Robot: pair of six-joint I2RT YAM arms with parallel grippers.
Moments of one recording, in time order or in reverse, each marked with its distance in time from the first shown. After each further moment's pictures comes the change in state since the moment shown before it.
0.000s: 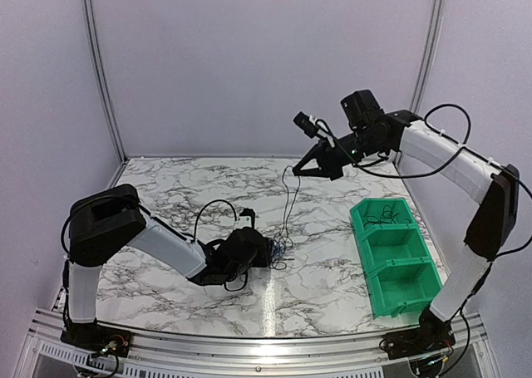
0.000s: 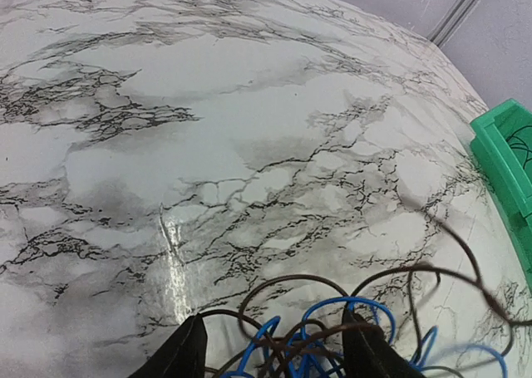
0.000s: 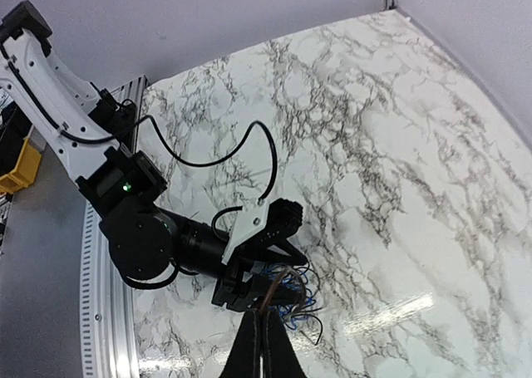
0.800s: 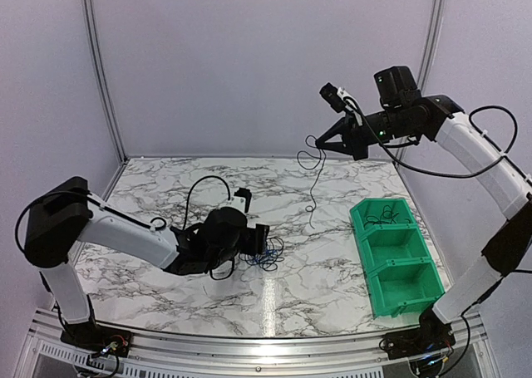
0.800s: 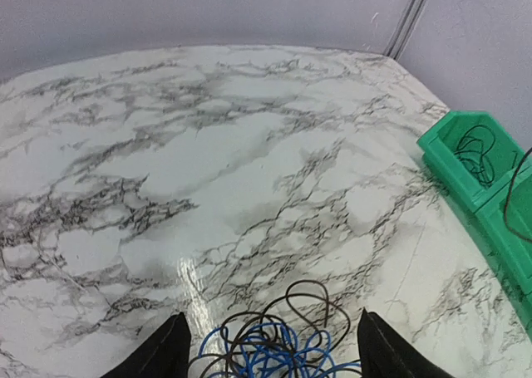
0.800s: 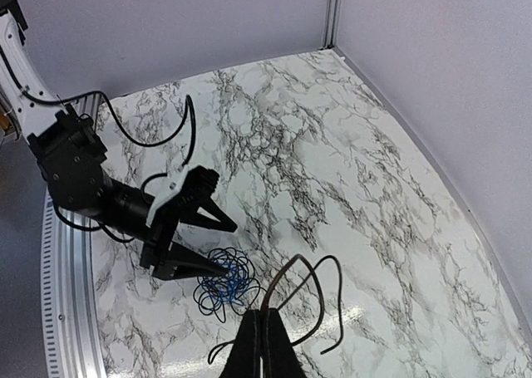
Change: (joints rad) left arm 0.004 -0.251 -0.092 -0.046 0.017 0.242; right arm -0.043 -0.163 0.111 -0.071 0.138 -0.048
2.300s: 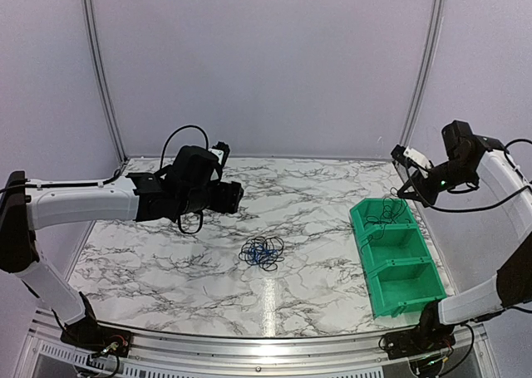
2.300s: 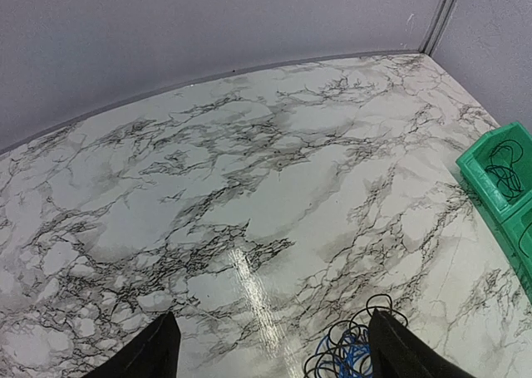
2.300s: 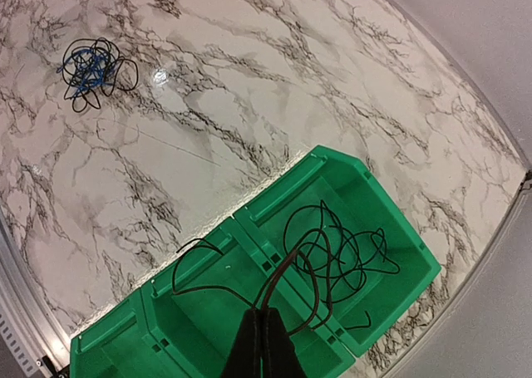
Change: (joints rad) left arm 0.196 -0.262 0.220 -0.568 0.130 0.179; right arm -0.546 -0.264 -0.437 -0.247 0.162 -0.400
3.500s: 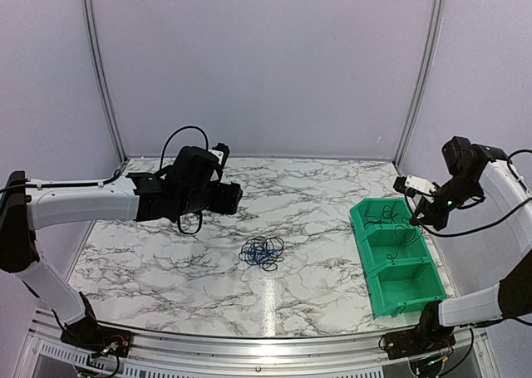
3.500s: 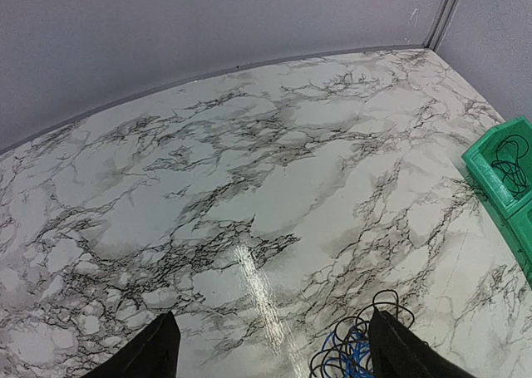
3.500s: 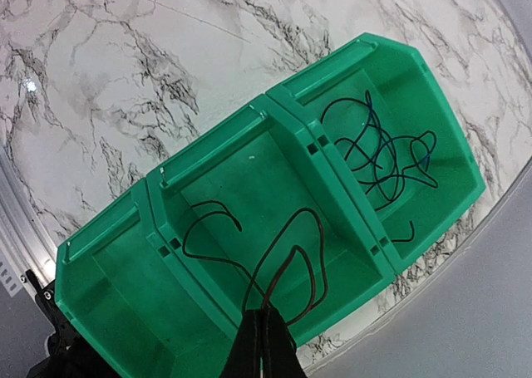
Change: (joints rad) left arm 0.002 0.001 0.000 -0.015 -0.008 0.006; right arm -0.004 -0.077 -0.077 -0.192 0.220 -0.178
